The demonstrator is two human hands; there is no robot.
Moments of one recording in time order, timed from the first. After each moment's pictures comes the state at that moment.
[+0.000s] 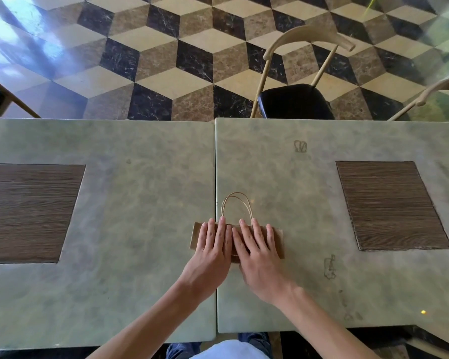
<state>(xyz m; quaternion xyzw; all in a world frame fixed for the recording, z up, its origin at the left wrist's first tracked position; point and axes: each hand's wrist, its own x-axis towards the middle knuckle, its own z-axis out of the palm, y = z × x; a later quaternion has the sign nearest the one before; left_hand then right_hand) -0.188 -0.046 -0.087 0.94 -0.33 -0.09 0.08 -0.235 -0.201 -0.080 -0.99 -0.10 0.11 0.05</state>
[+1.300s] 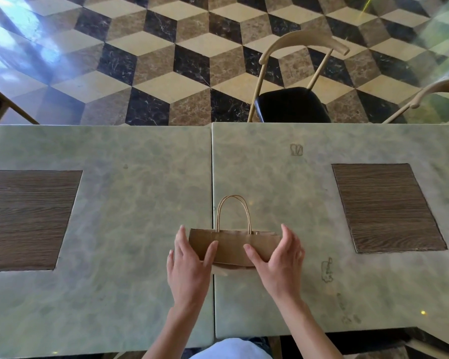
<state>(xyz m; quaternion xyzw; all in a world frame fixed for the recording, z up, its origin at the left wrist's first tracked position) -0.197 -0.043 -0.079 0.94 0.12 -0.12 0.31 -0.243 -0.221 -0.096 -0.93 0.27 -0.07 0.22</state>
